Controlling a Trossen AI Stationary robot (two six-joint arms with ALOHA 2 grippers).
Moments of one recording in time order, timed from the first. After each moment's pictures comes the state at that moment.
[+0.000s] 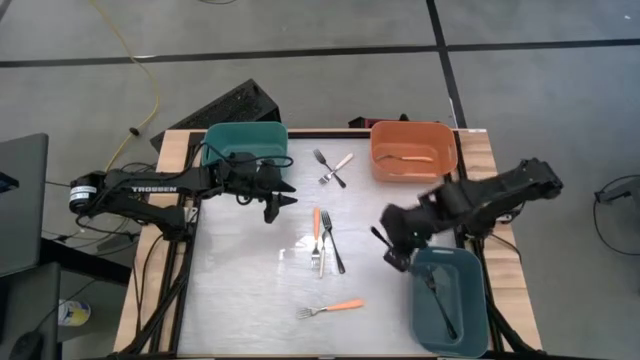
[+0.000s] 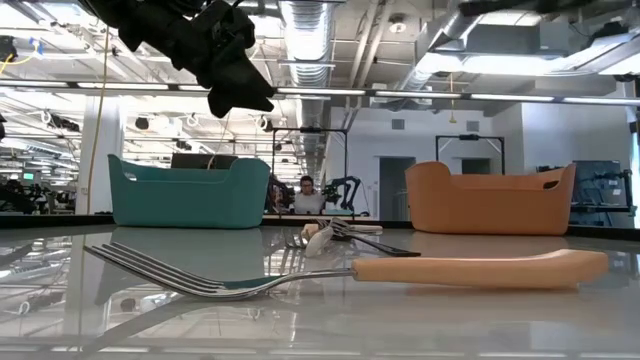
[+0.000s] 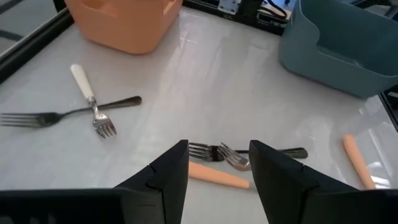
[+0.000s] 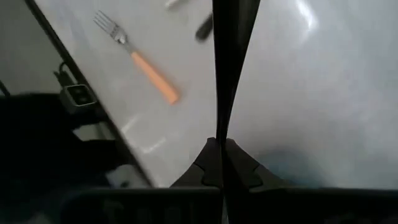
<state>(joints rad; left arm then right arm) 0.26 1.17 0.73 0.02 0.15 -0.17 0.36 1.40 1.45 -1.23 -0.07 1.03</state>
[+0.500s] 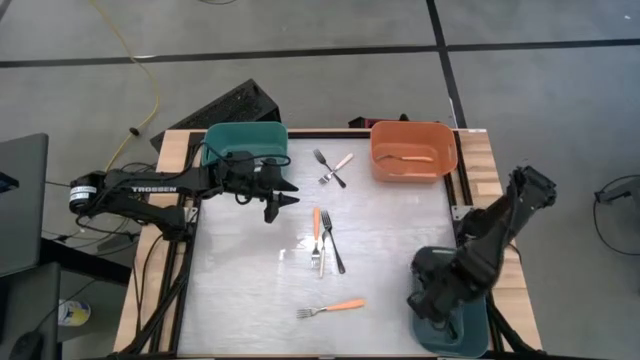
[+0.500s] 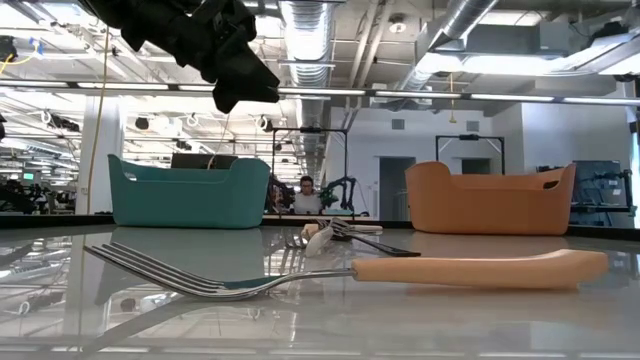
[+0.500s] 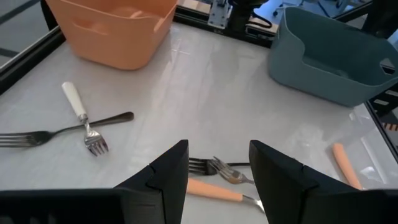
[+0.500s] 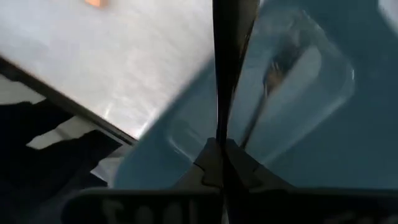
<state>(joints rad) 0.26 1.17 0.73 0.08 0.18 -0.17 0.80 1.51 1.40 -1.35 -0.05 1.77</state>
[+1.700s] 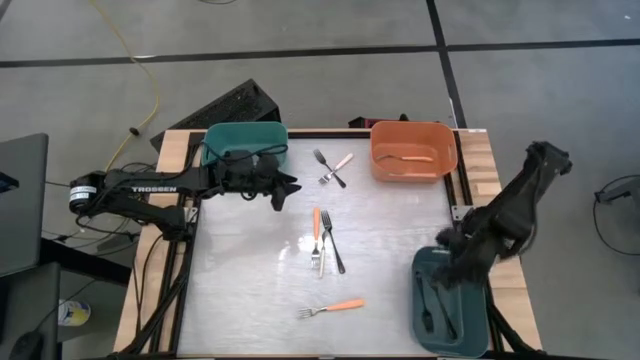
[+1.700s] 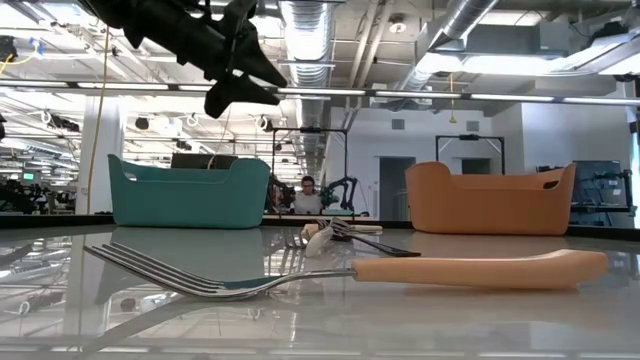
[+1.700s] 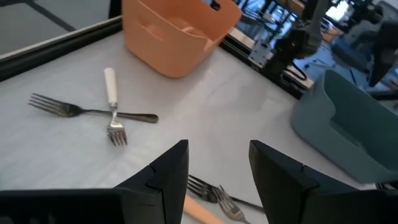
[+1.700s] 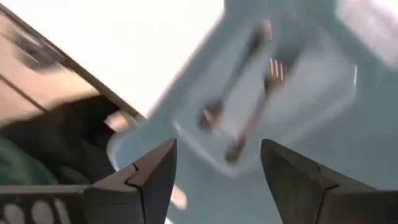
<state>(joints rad) 0.26 1.17 0.73 0.13 0.01 -0.47 0.81 1.02 1.04 -1.15 -0.03 1.80</state>
